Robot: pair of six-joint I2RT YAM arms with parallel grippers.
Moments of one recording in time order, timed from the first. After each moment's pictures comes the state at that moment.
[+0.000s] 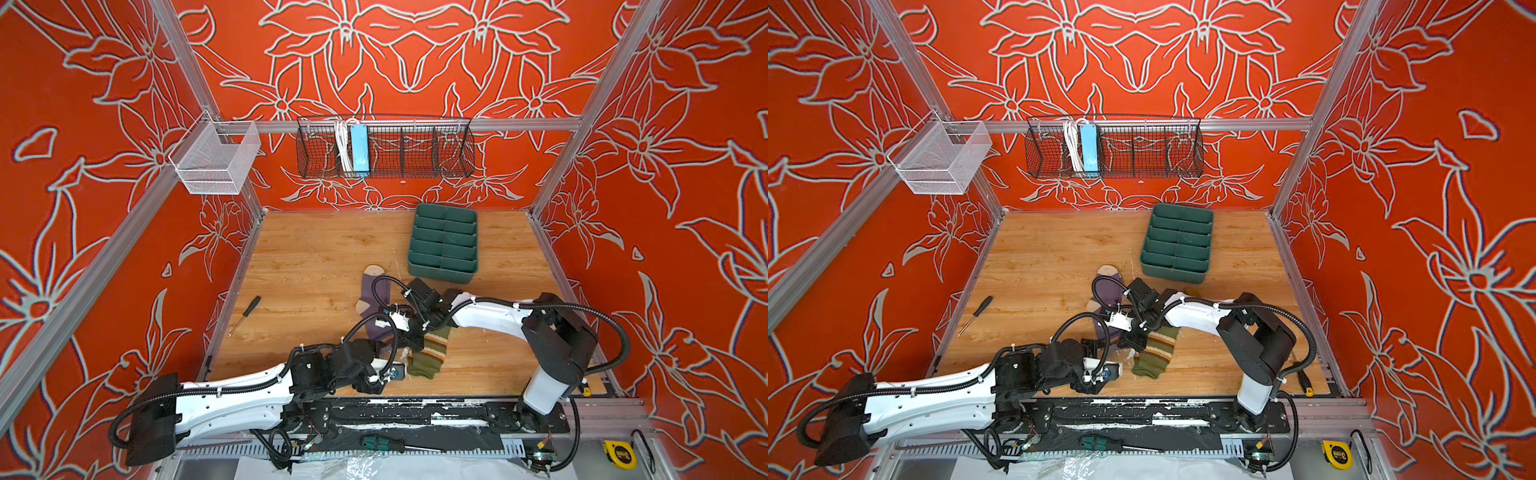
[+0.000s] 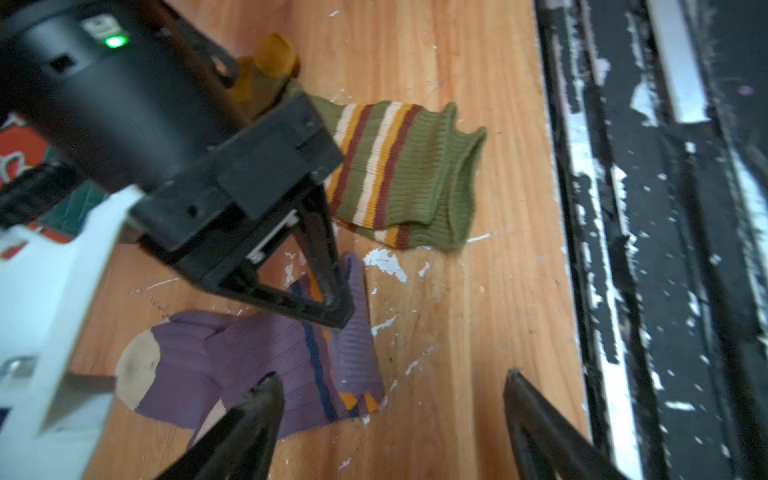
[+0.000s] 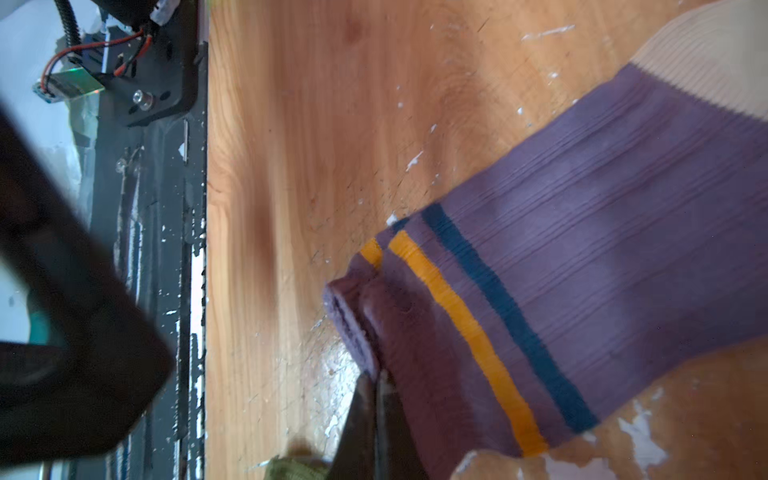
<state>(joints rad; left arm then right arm) -1.13 0.85 0.40 -0.24 -0.14 0.52 0.84 1.73 1.01 -0.44 -0.57 -0.39</state>
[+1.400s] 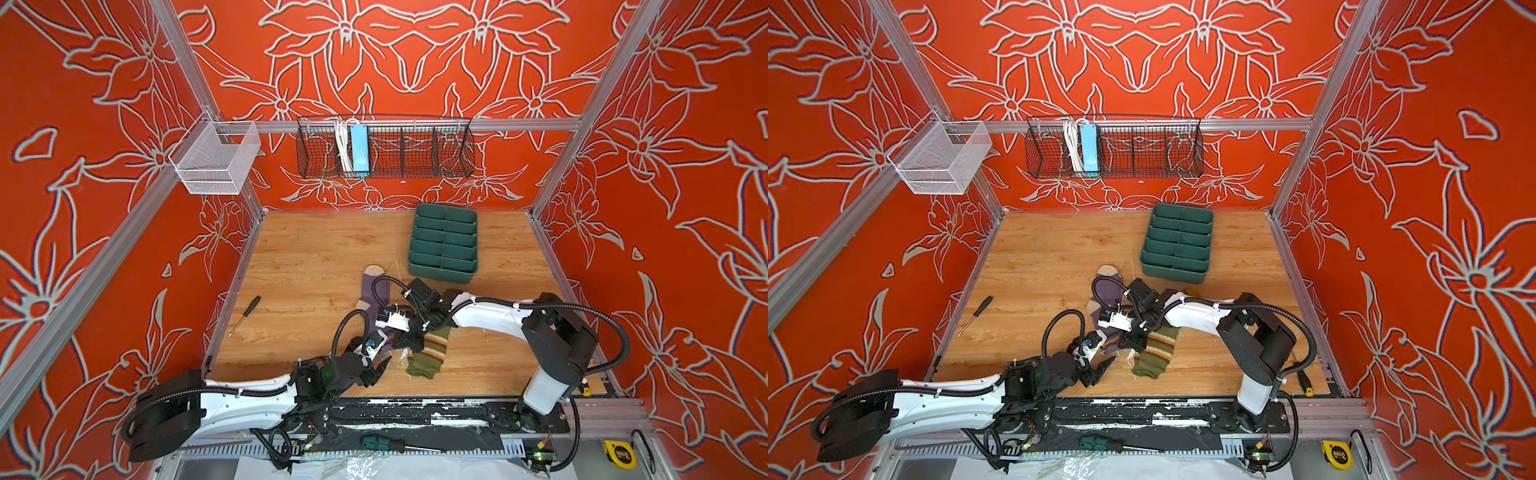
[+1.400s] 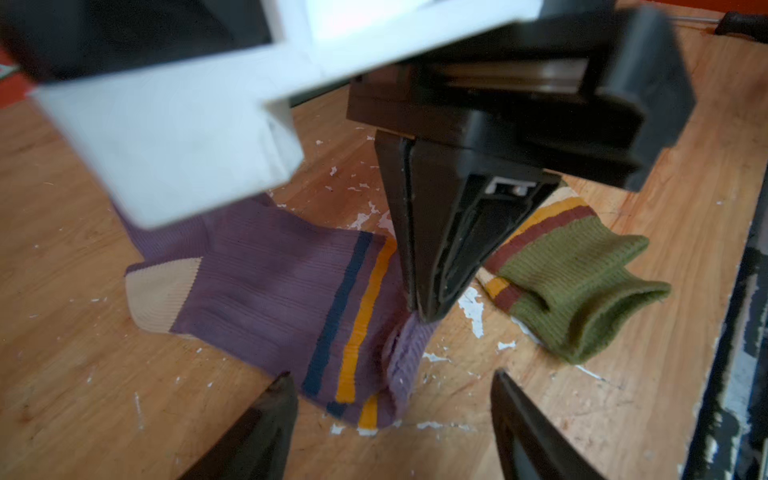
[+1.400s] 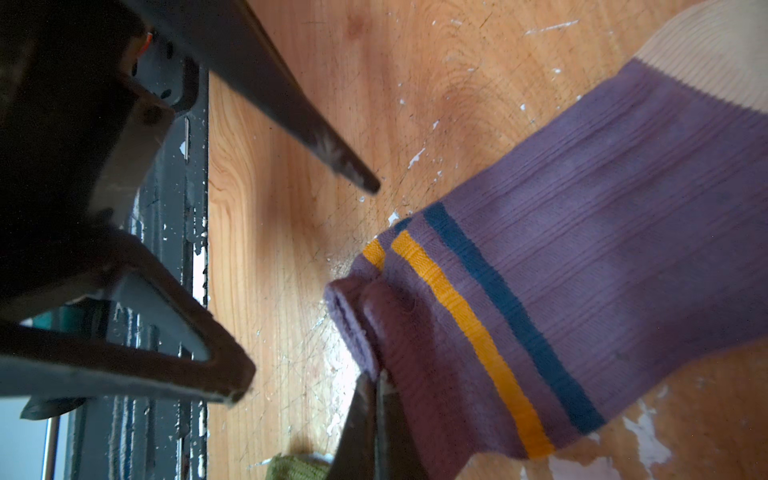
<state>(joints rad) -1.13 0.93 0.11 0.29 -0.38 -0.12 0.84 1.73 1.01 -0.44 -0.57 -0.38</state>
